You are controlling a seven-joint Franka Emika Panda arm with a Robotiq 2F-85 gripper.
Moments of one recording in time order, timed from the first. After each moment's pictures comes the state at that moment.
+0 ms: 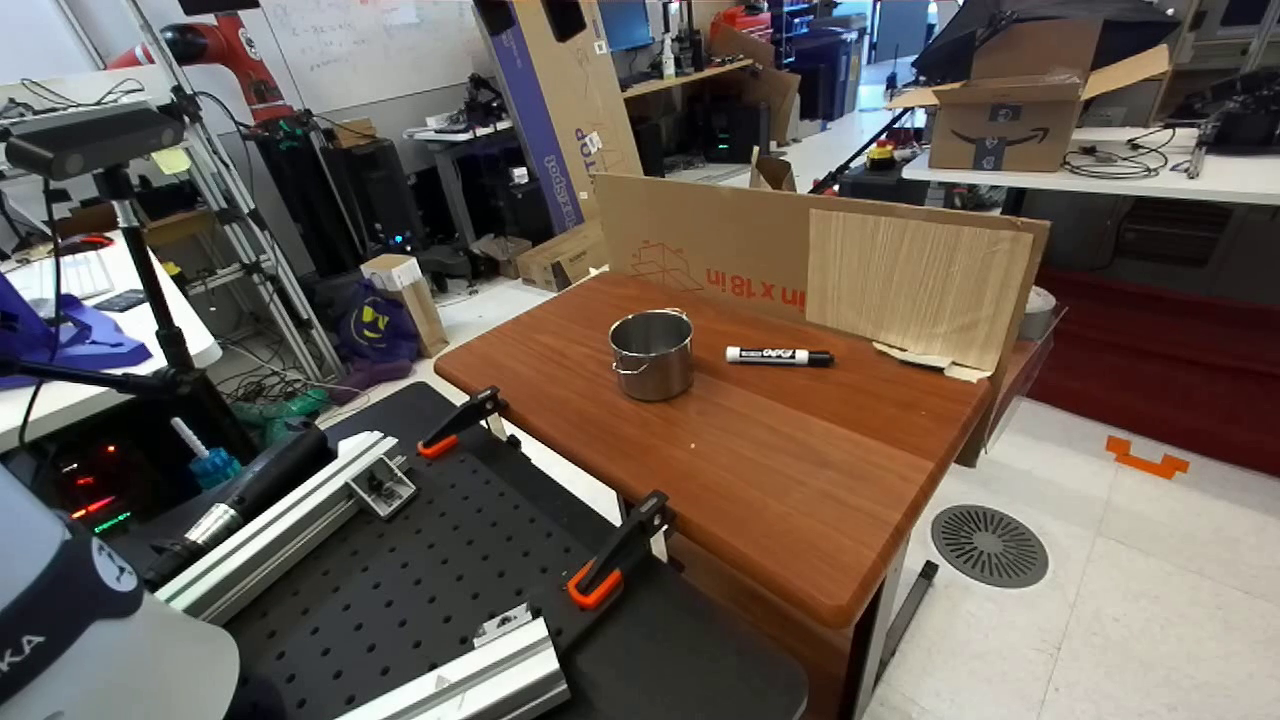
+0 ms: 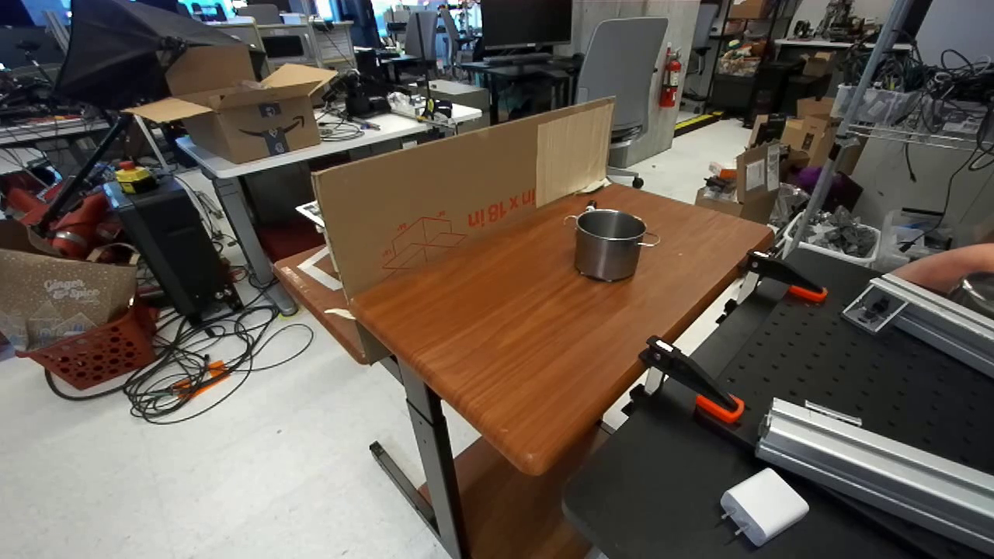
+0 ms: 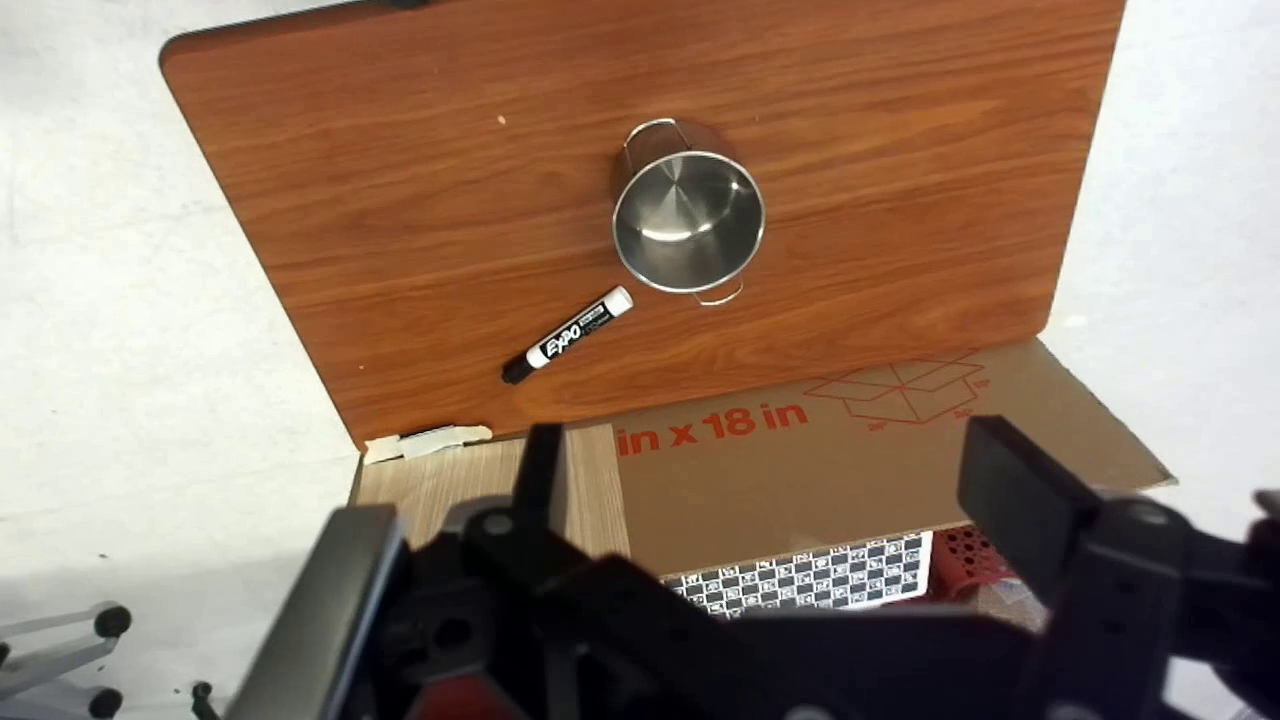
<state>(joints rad) -0.01 -0.71 -0.04 -2.67 0.06 2.28 0.02</state>
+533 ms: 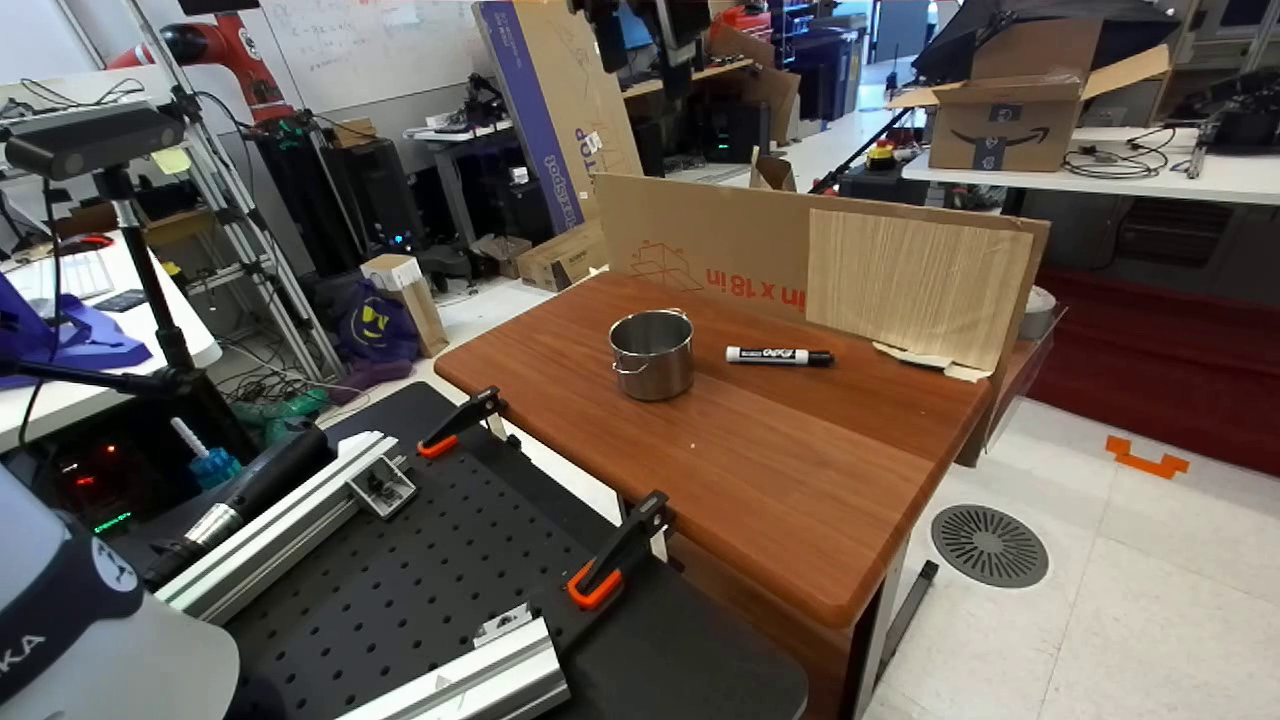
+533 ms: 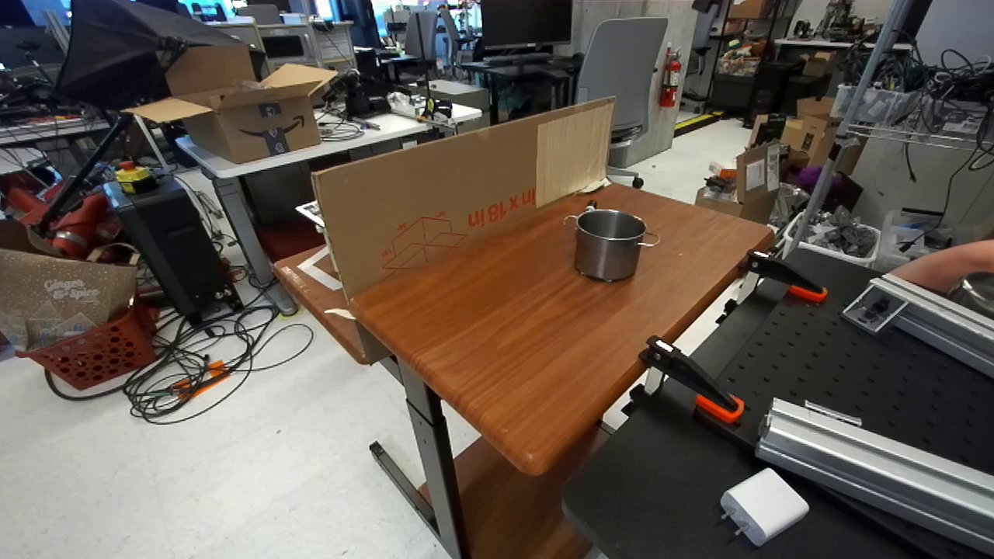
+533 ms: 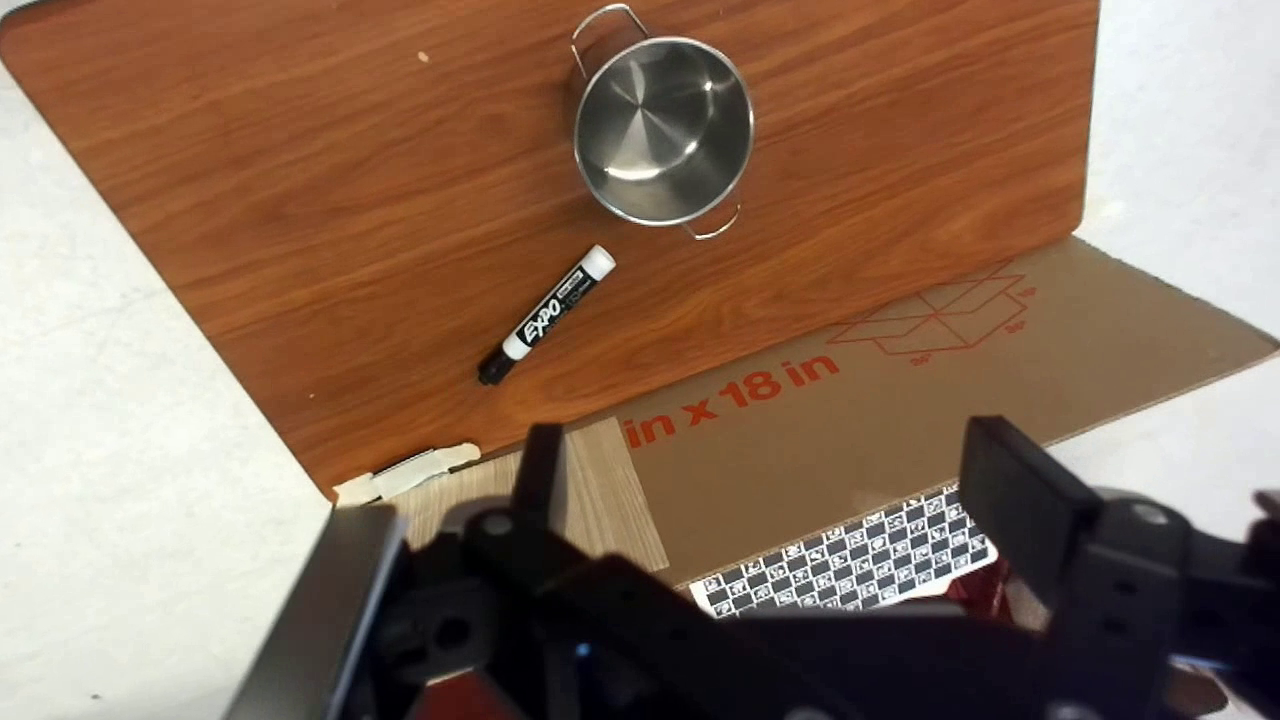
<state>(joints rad) -0.01 -0.32 -0.08 -2.46 0.20 2.38 0.02</state>
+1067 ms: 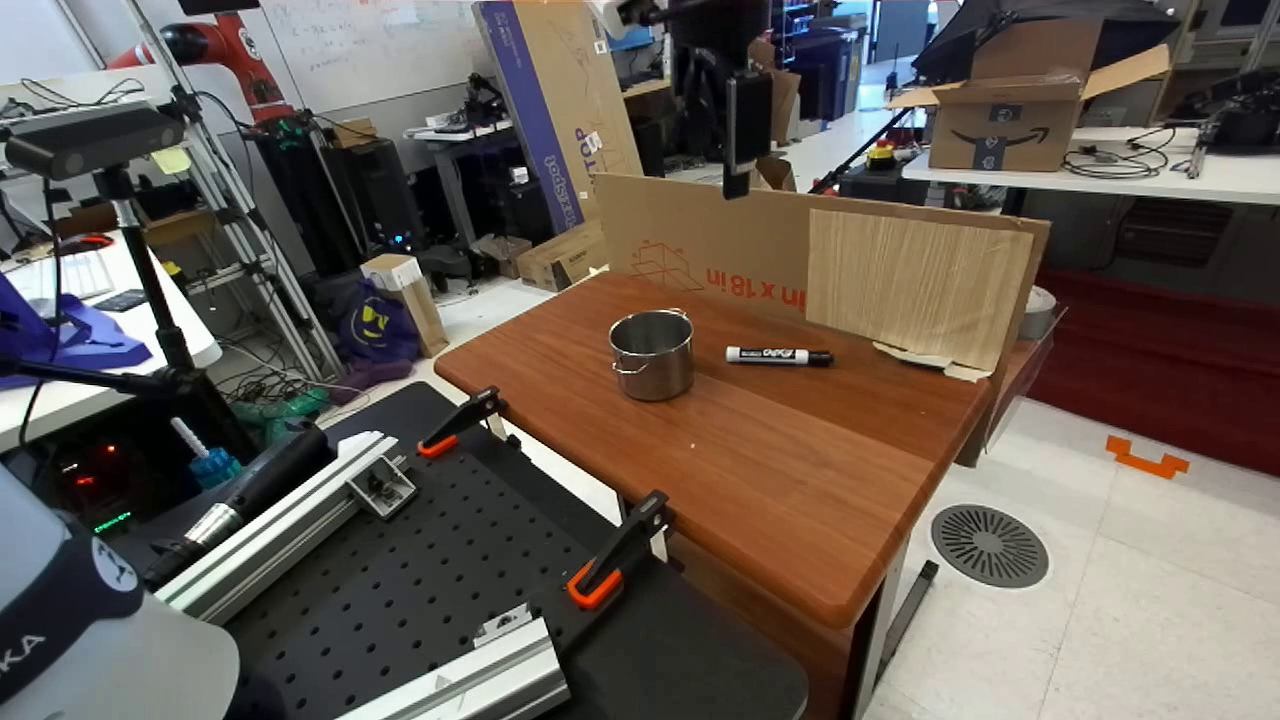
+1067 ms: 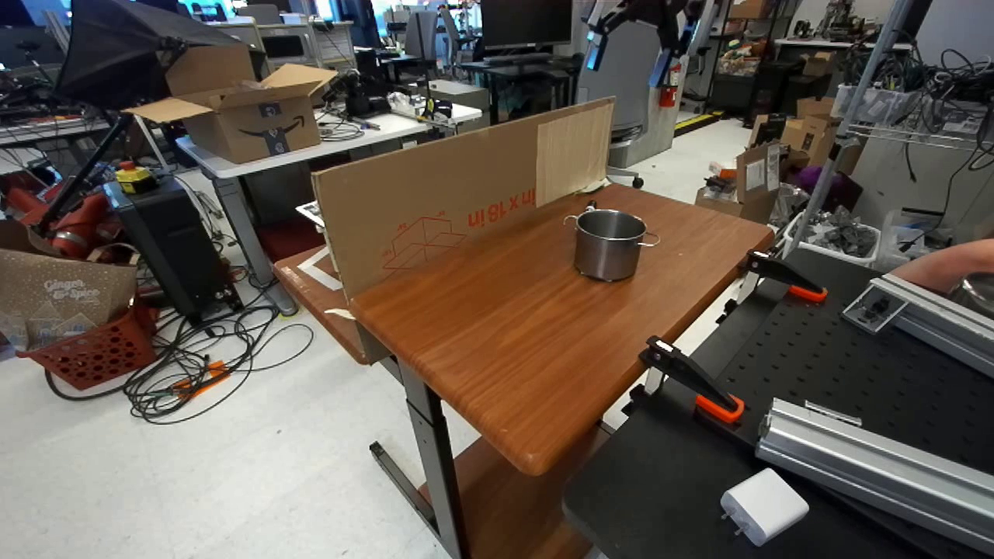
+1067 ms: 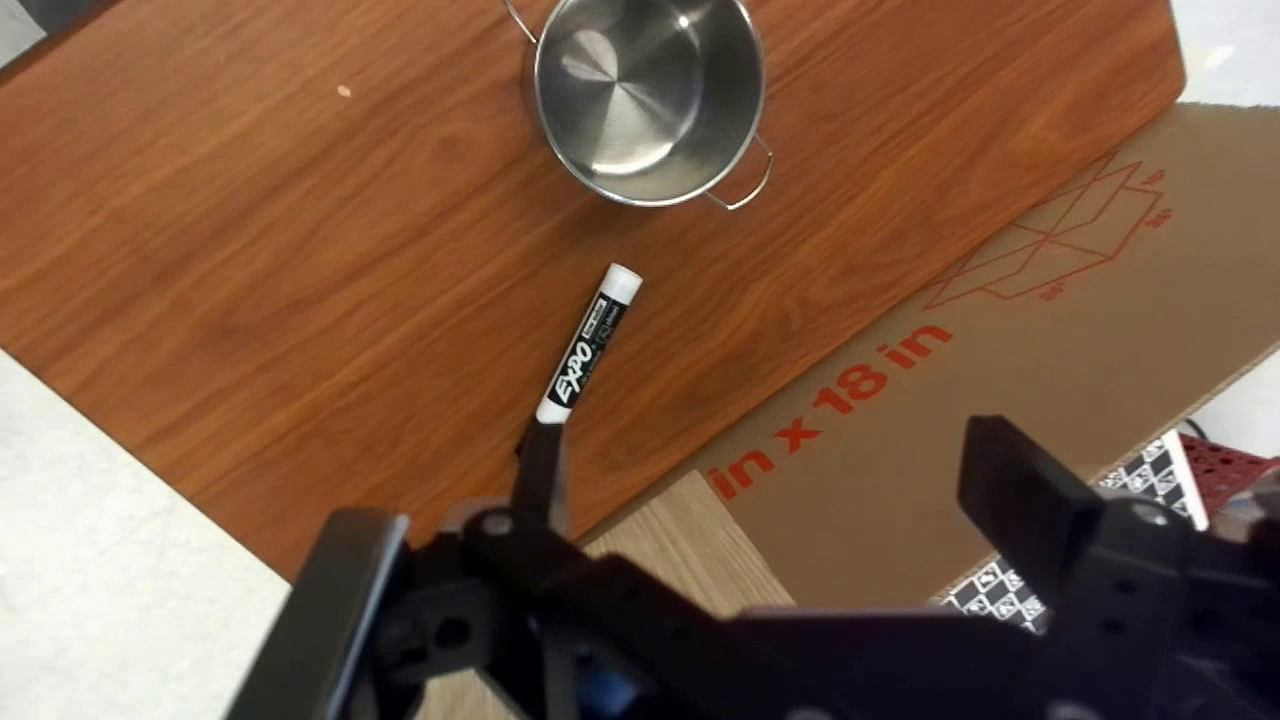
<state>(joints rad) -0.04 0.03 -0.10 -2.26 0.32 2.40 0.15</state>
